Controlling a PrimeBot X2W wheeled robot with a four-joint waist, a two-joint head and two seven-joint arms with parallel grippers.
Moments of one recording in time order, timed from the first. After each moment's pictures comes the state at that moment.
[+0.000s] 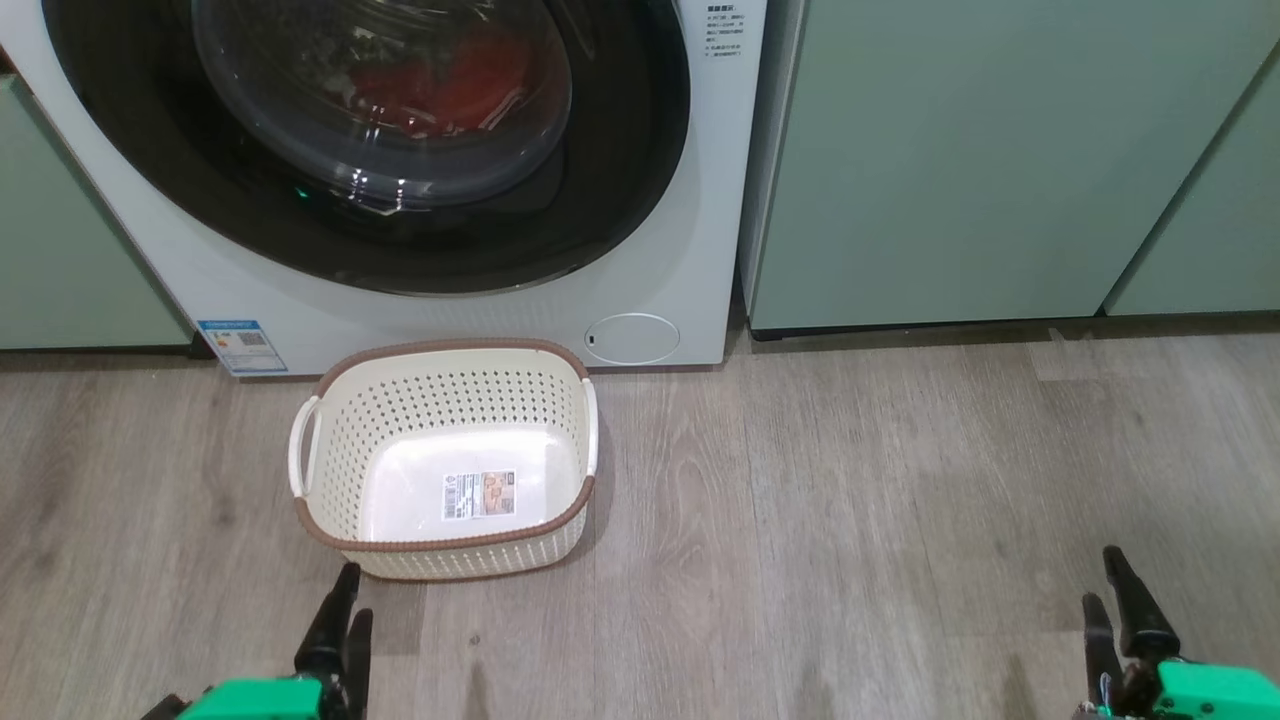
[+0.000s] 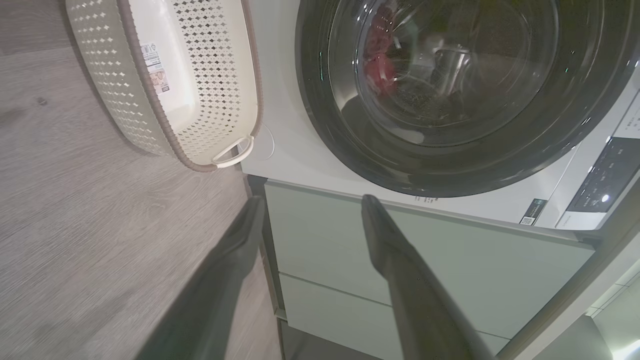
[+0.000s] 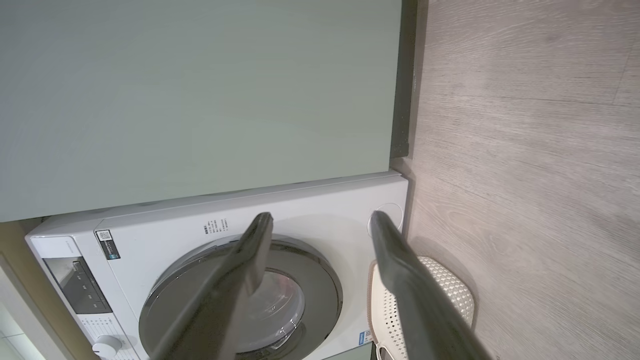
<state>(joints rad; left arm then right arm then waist) 0.05 0.02 0.08 0.39 -1.62 -0.12 0.10 0.01 -0.02 -0.13 0.39 1.62 0.11 0.10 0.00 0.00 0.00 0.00</state>
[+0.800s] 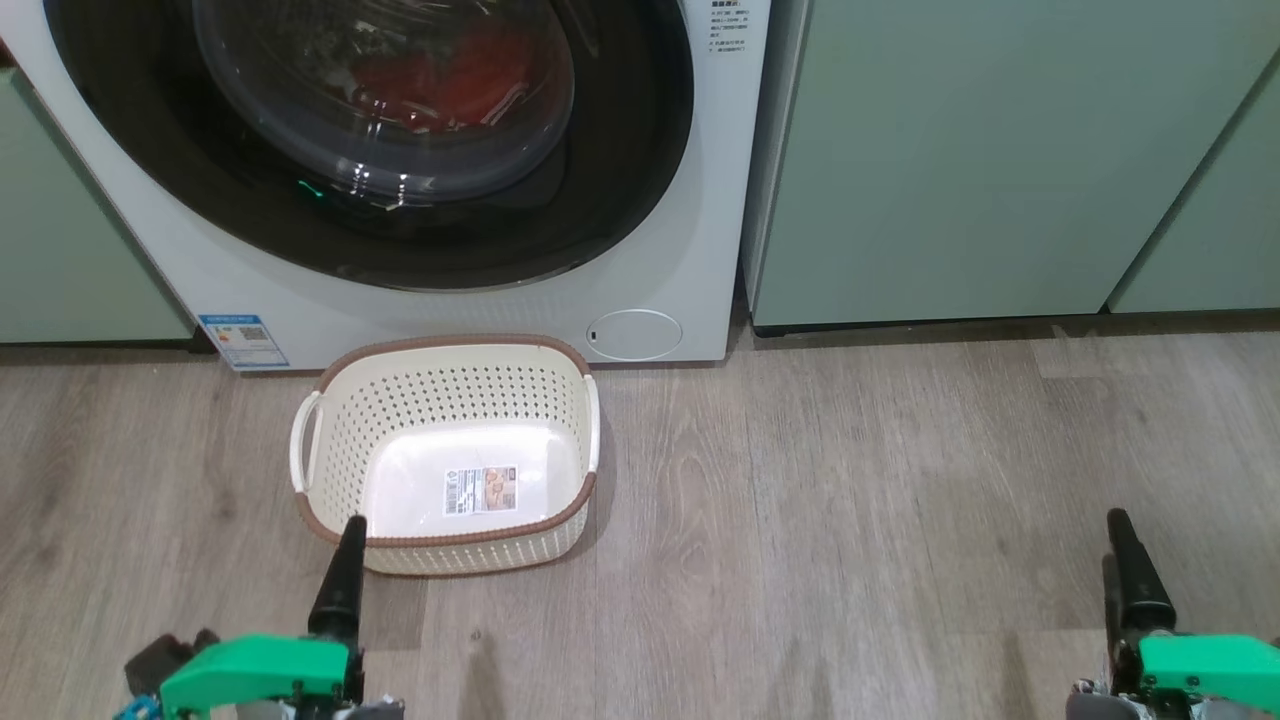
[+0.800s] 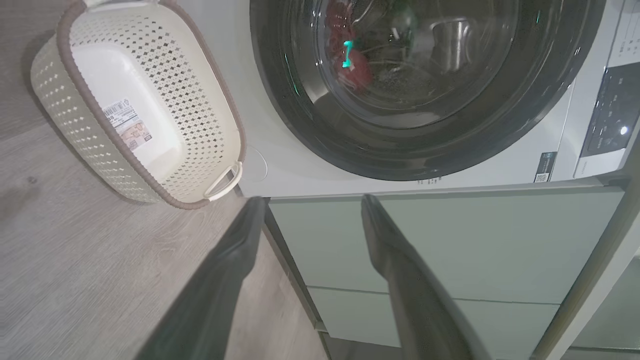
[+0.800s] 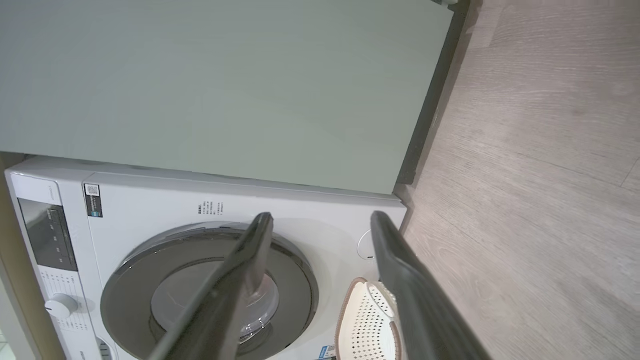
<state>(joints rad) 0.02 0.02 0.06 0.33 -1.41 -0.12 0.03 0.00 -0.02 -0.11 0.31 1.40 0.11 0.03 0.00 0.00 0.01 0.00</state>
